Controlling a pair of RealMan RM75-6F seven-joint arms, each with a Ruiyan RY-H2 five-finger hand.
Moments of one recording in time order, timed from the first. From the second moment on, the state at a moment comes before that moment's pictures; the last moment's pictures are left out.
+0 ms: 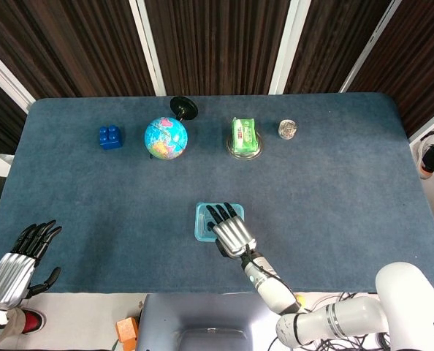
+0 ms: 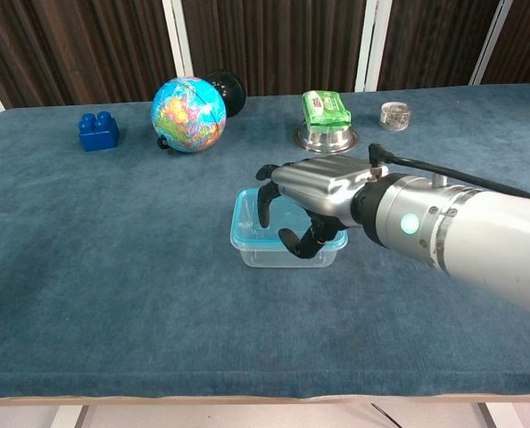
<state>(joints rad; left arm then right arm) -0.15 -1.07 0.08 -1.56 1.73 1.50 -0.19 0.95 -1.69 0.11 -1.77 -0.70 1.15 -0.86</state>
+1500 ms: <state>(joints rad) -0.16 -1.06 0.08 -1.56 1.73 1.50 -0.19 0.95 -1.74 0.11 -1.71 -0.67 1.11 -0.86</state>
